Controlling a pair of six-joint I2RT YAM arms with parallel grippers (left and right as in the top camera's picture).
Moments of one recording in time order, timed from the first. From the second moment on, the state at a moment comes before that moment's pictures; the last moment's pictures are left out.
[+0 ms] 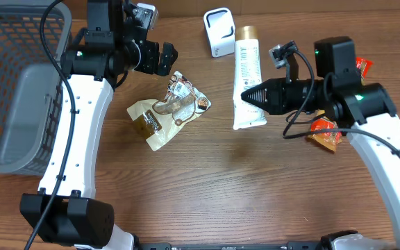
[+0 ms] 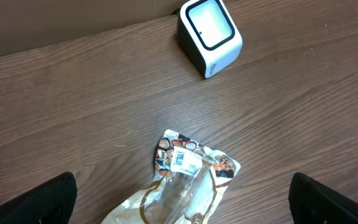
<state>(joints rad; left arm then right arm) -0.09 1.72 1.76 -0.89 0.25 0.12 0.23 1.44 1.36 -0.76 -0.88 0.21</state>
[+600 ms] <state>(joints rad) -0.09 1.72 1.76 -0.89 0.25 0.12 0.27 1.66 1.86 -1.10 -0.41 0.23</state>
